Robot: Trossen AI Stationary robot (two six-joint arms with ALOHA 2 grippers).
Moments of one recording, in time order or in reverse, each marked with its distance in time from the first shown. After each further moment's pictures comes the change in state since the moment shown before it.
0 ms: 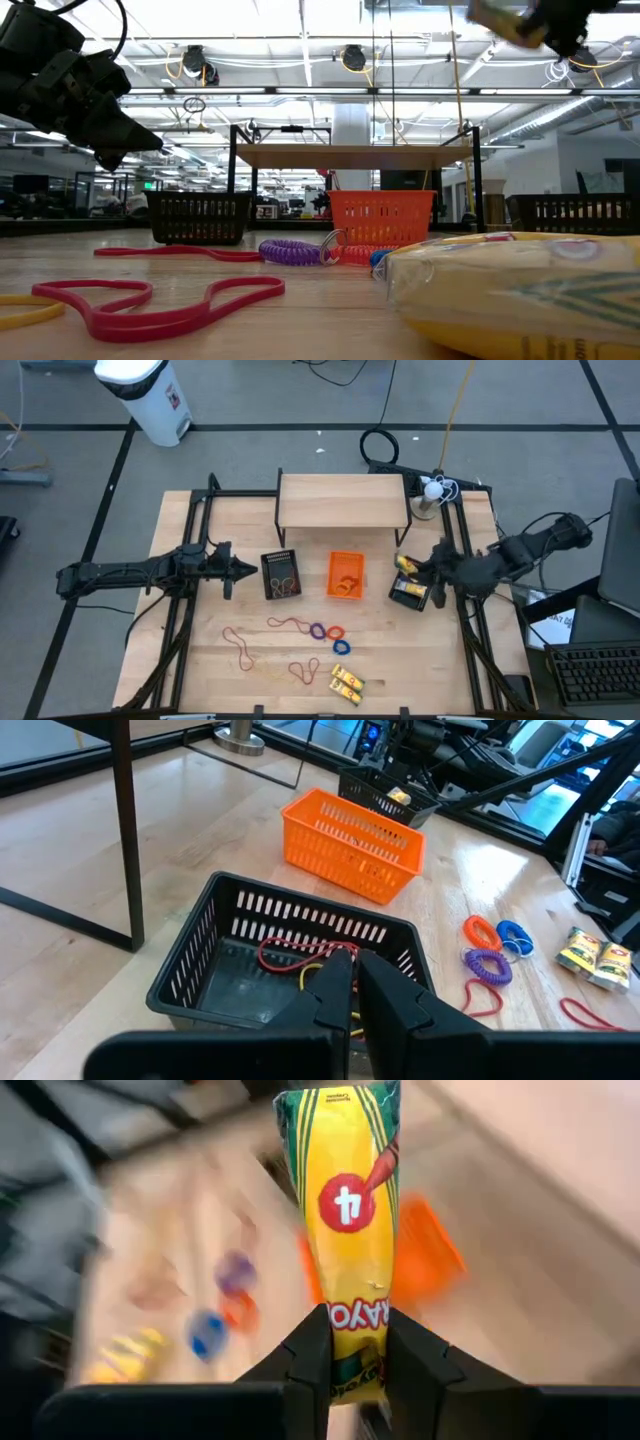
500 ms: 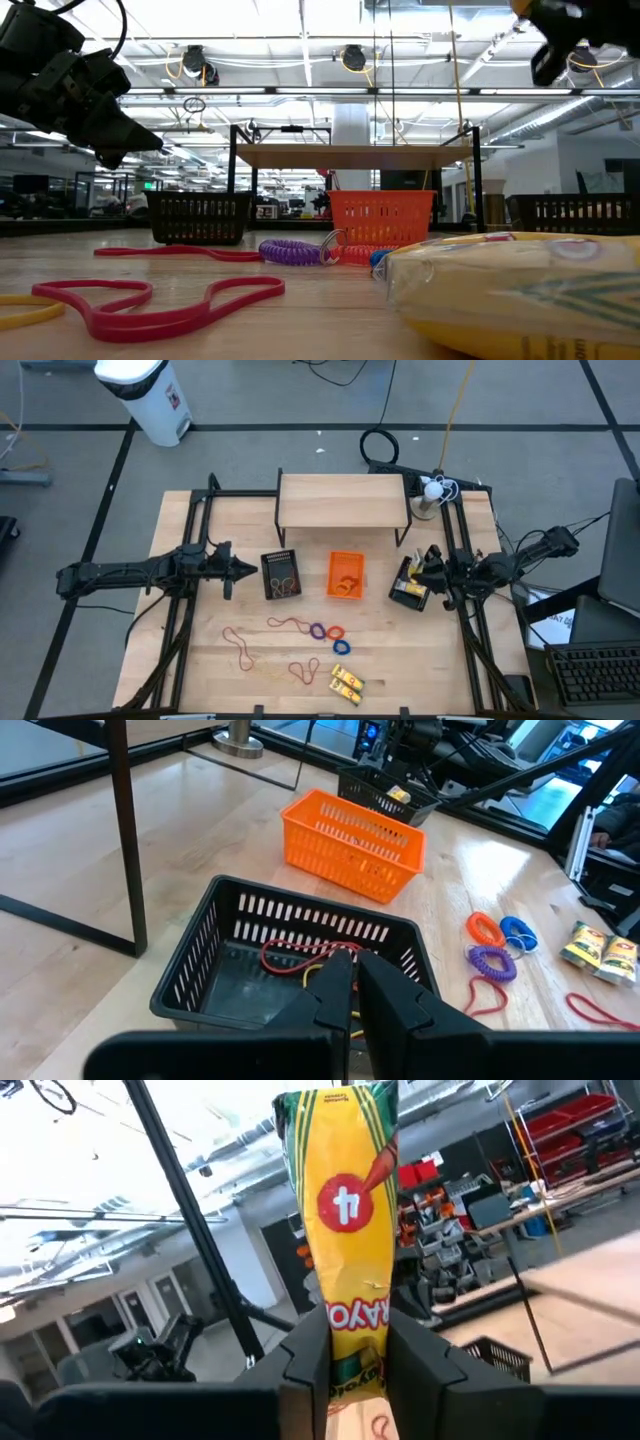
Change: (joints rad) left arm 0.000 0.000 0.000 0.000 -0.001 0.026; right arm 0.000 -0.443 -0.716 1.284 -0.066 -0.354
